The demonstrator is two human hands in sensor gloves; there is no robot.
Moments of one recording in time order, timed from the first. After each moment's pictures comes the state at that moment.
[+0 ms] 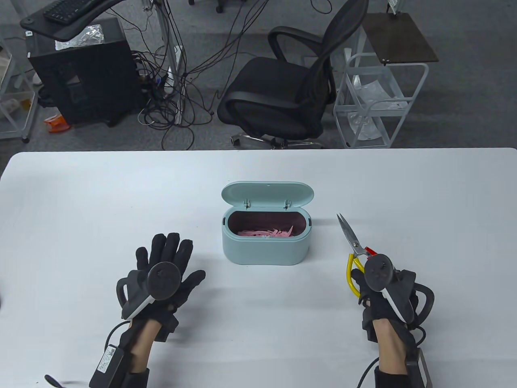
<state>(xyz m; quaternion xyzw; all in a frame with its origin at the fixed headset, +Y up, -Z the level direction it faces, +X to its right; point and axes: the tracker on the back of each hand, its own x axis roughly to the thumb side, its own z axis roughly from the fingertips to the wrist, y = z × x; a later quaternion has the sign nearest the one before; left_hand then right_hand) -0.239 -0.723 -0.293 0.03 -0.06 0.13 0.99 0.235 -0.707 -0.295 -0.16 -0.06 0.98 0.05</state>
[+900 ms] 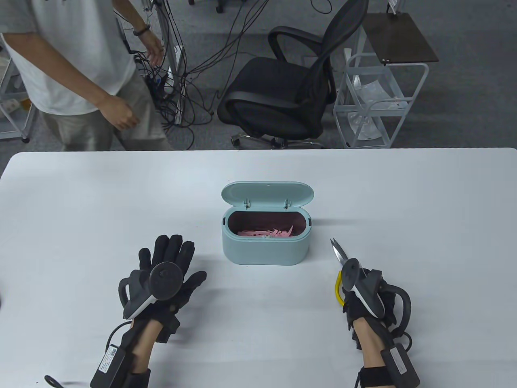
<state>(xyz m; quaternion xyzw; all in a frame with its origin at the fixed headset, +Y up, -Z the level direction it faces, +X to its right) -0.235 -0.723 -0.293 0.02 -0.06 0.13 0.99 0.207 -0.761 -0.307 -0.18 0.03 0.98 -0.06</state>
